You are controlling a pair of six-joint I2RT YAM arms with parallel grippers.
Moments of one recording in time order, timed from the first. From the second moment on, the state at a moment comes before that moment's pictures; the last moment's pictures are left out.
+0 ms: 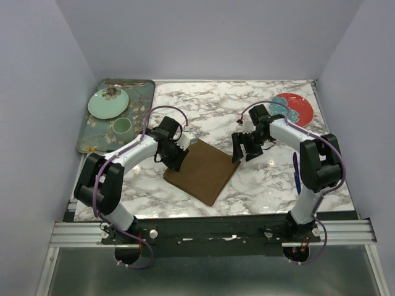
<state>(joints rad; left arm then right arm) -0.46 1.58 1.02 -0.67 0.33 0.27 0.32 1.81 1.22 -0.74 -0.43 0.05</state>
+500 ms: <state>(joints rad) -0.47 1.62 1.02 -0.65 0.33 0.26 0.26 1.94 1.25 -0.69 -0.59 0.17</state>
